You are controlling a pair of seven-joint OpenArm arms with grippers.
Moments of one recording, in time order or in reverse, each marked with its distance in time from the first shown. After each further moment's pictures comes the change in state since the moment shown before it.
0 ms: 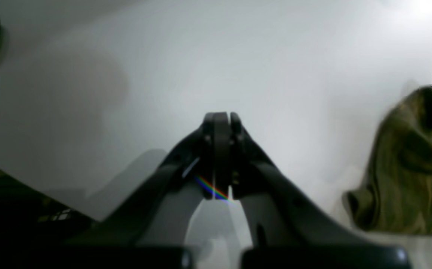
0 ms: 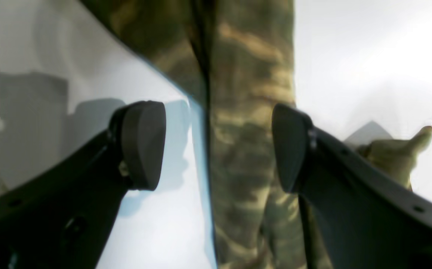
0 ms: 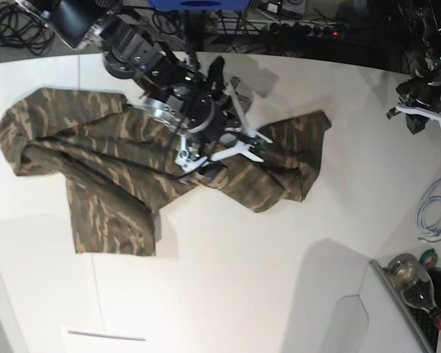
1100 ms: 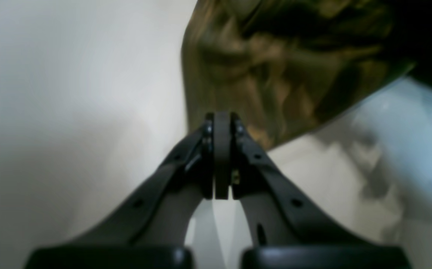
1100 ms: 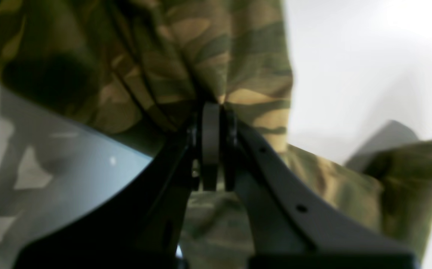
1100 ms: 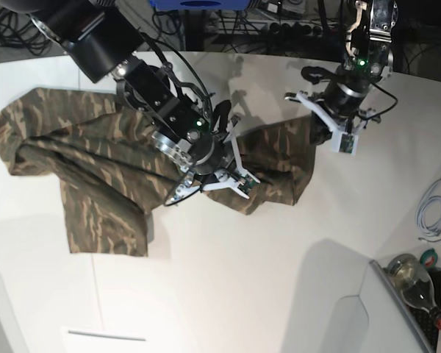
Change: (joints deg) left arm -2.5 2.3 30.0 8.7 19.4 -0.4 -0.1; right arm 6.5 -4.5 6.2 -17.3 -0.3 -4.2 7.9
